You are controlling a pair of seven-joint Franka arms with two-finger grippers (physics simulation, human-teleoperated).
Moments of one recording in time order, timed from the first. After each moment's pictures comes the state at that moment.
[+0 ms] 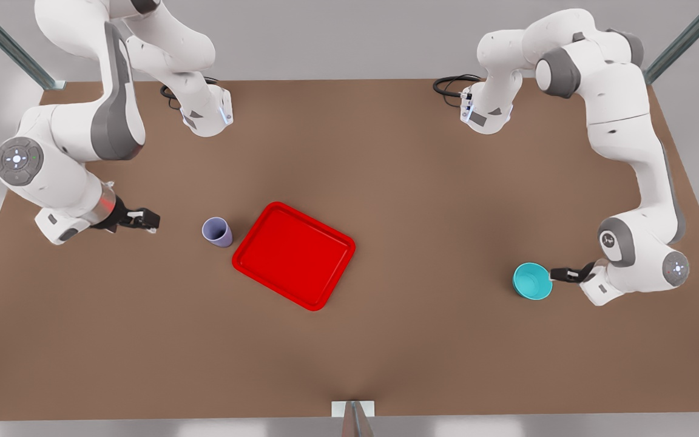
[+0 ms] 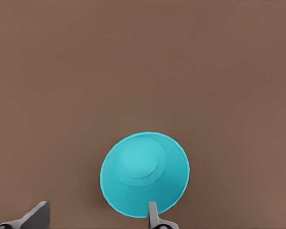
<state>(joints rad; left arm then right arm) 0.02 0.68 0.20 -1.51 -0.28 1.96 0.48 0.07 0.16 0.07 -1.55 -0.02 1.64 0.11</state>
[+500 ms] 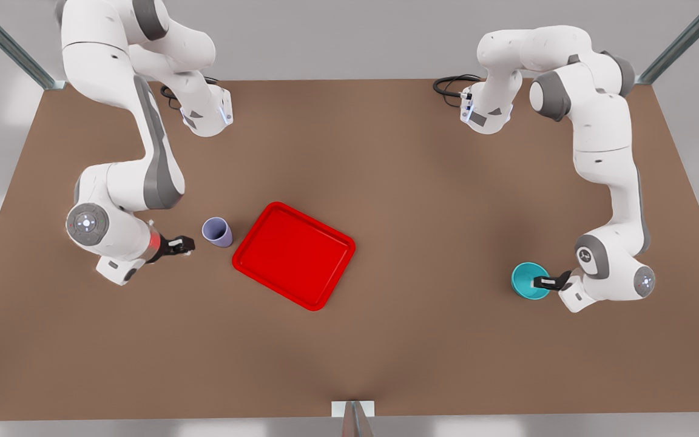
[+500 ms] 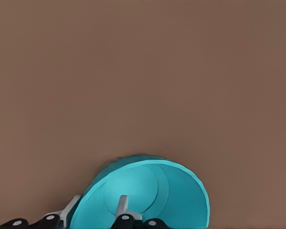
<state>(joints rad) 0.01 0.81 0.19 -1.50 -0.39 2.02 0.51 0.12 0.33 0.01 -1.62 0.03 1.81 -0.11</state>
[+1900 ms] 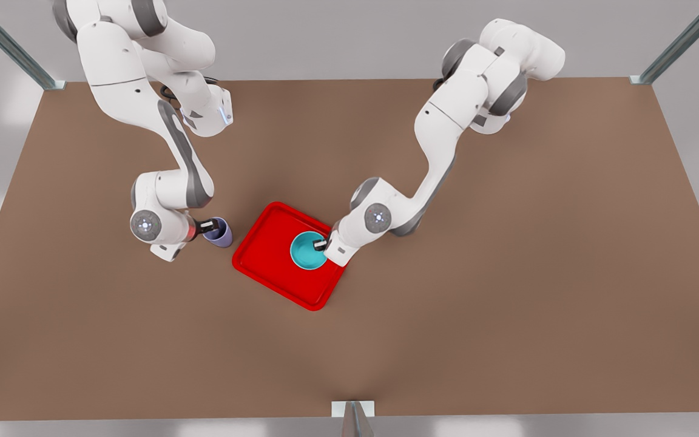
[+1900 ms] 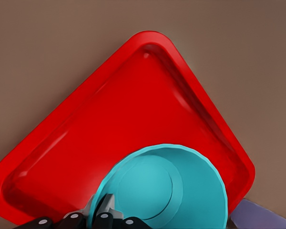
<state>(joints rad) -0.65 0.89 -0.15 -1.29 -0.39 2.38 -0.76 0.12 0.31 0.02 -2.15 0.07 2.14 -0.17</state>
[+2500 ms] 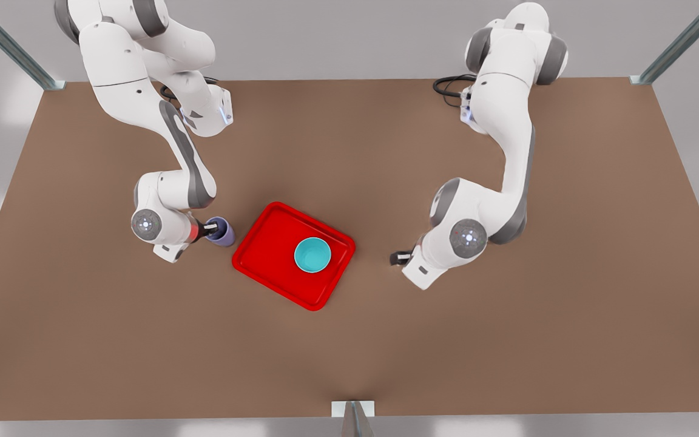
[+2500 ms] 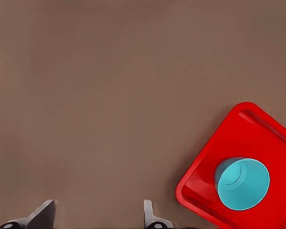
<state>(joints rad) -0.64 0.67 0.36 -1.20 -0.35 1.70 -0.28 0.12 0.31 0.02 -2.15 0.10 2.17 -0.18</state>
